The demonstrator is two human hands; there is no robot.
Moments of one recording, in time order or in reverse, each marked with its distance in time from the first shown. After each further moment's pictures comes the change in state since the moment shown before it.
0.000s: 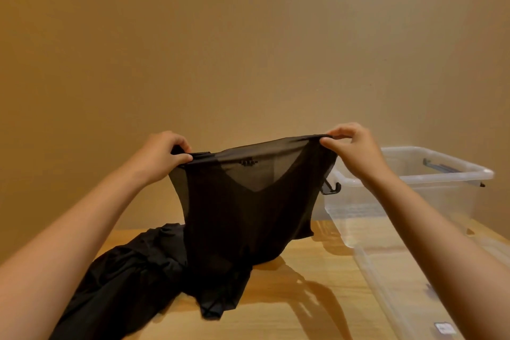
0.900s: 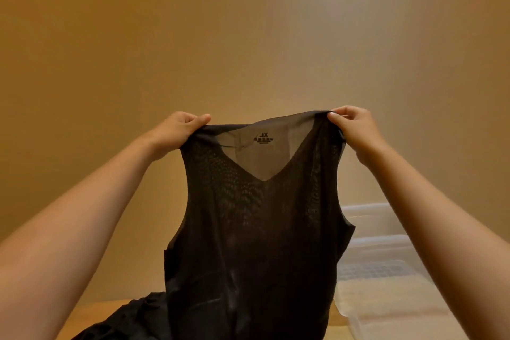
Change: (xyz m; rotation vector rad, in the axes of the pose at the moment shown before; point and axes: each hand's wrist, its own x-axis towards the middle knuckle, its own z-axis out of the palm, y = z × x) left_hand 0.081 0.084 -0.100 -0.515 -0.058 0.117; right_hand 0.091 -0.093 -0.076 0.228 0.150 -0.023
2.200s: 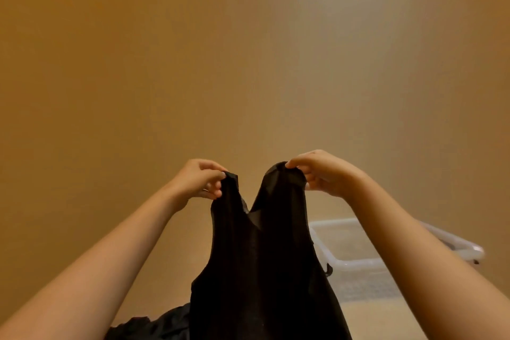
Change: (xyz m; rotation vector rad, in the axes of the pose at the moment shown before) left_hand 0.026 -0.054 0.074 -0.205 0.001 -0.199; right_hand 0.005 0.036 0.056 0.010 -0.485 0.443
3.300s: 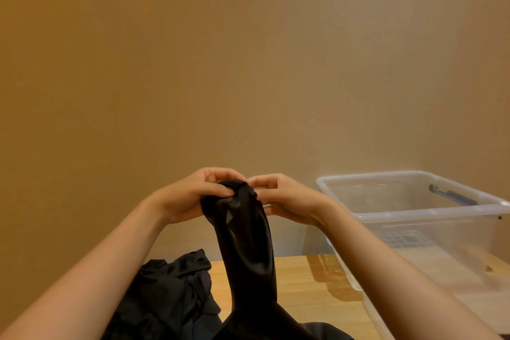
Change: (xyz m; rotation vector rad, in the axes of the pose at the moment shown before) left_hand -0.046 -0.079 0.014 -0.430 -0.629 -0.016; right_hand 0.003 0.108 0.099 0.206 -0.637 -0.123
